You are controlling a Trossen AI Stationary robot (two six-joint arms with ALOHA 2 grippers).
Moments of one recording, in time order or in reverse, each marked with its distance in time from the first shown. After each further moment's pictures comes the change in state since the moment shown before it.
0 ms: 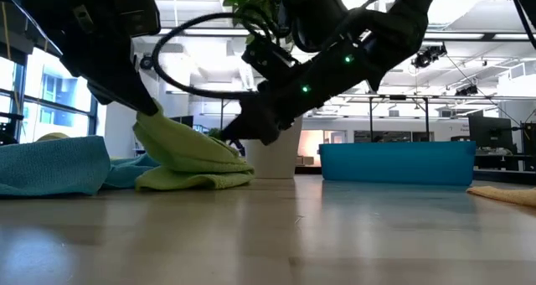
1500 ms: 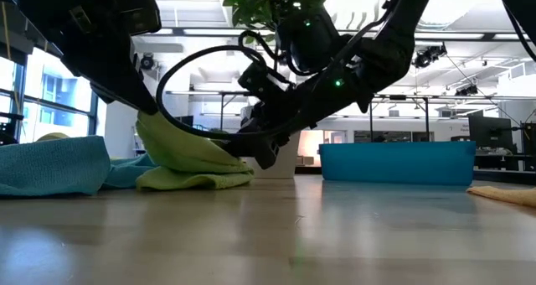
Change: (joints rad) left arm 0.000 0.000 0.000 0.007 0.000 0.047; right arm -0.068 0.074 0.001 0.070 -0.043 -0.091
